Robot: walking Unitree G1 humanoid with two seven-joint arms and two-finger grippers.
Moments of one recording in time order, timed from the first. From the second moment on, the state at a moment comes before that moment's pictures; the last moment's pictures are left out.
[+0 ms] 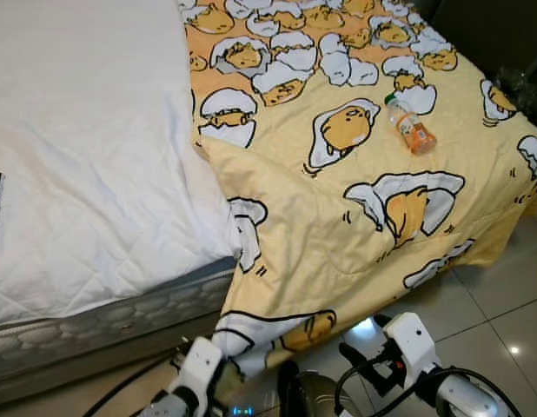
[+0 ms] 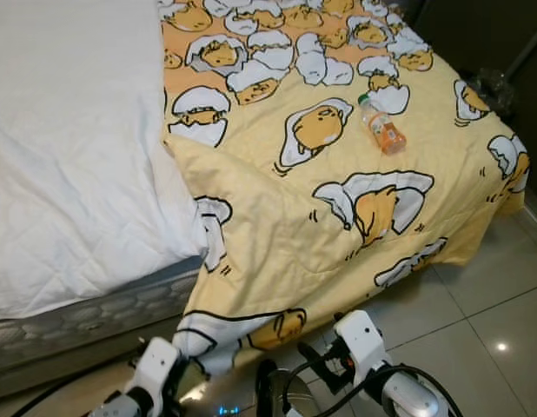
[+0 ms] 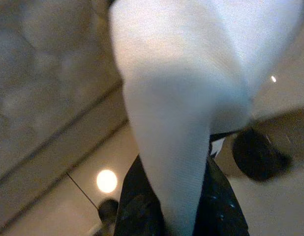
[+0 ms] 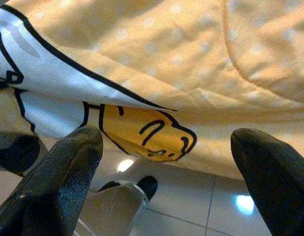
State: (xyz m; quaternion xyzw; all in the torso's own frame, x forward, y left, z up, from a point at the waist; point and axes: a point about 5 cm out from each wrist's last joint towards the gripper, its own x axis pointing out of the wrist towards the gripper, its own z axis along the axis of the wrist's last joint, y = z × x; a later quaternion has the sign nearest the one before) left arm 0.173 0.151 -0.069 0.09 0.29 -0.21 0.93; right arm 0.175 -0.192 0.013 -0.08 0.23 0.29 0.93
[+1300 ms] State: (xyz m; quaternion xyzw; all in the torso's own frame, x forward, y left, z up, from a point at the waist) left arm 0.196 0.147 -0.058 0.09 0.26 -0.14 0.95; right arm 0.182 -0.189 0.009 -0.08 0.22 0.30 0.92
